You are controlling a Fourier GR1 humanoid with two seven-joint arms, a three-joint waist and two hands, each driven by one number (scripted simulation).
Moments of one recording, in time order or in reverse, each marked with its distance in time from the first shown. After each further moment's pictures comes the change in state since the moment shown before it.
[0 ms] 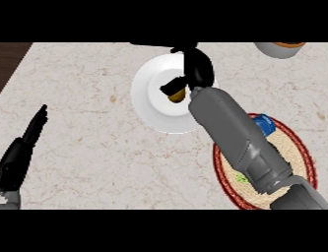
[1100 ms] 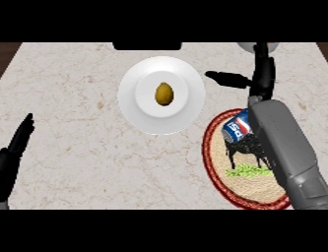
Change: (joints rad) left arm 0.062 0.003 0.055 -0.013 0.008 0.006 -0.009; right arm 0.306 -0.142 -0.350 -0.271 -0.395 -0.029 -0.544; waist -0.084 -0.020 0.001
